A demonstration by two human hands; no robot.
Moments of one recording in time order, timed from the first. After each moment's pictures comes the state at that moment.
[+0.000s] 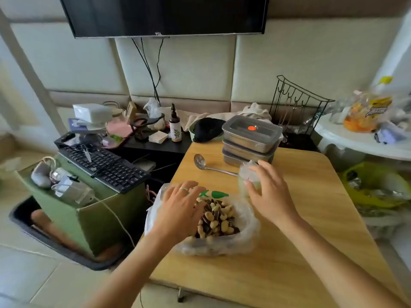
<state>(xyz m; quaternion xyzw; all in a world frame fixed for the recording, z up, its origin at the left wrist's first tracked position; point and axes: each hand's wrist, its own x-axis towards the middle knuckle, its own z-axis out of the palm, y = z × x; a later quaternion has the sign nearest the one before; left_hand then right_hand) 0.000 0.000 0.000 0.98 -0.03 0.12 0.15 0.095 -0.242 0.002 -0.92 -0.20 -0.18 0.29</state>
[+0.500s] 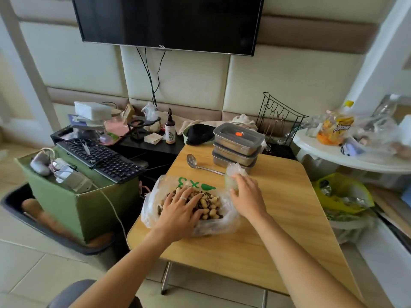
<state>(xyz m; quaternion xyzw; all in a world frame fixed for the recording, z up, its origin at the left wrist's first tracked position) -0.016 -0.014 -0.049 0.99 -0.04 0.07 0.11 0.069 -0.235 -0.004 -0.96 -0.16 -0.11 0.21</state>
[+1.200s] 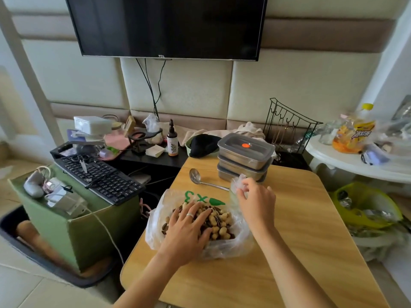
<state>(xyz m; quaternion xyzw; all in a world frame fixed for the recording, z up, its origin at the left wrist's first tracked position) 0.009 -0.019 -0.048 0.99 -0.04 0.08 0.10 0.105 -0.209 -0.001 -0.90 -0.08 -0.31 0.29</state>
